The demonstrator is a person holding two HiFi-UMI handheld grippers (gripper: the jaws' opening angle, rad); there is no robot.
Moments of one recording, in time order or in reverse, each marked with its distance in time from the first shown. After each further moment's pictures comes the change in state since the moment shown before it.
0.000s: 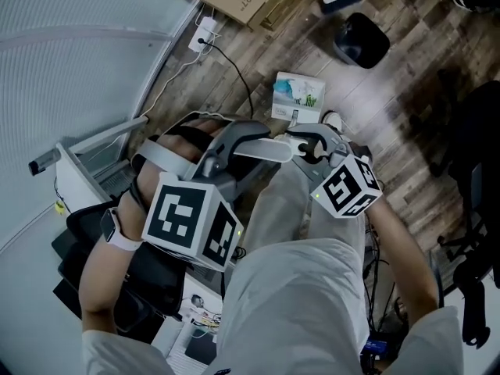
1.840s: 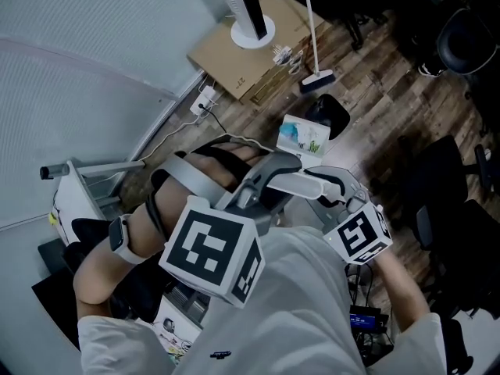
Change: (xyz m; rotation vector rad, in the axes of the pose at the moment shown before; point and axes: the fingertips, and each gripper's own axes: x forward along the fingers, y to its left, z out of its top) left arm -0.142 0.084 0.201 0.115 -0.084 0.169; right arm -0.212 -0.058 0.141 -0.084 0.014 -0.150
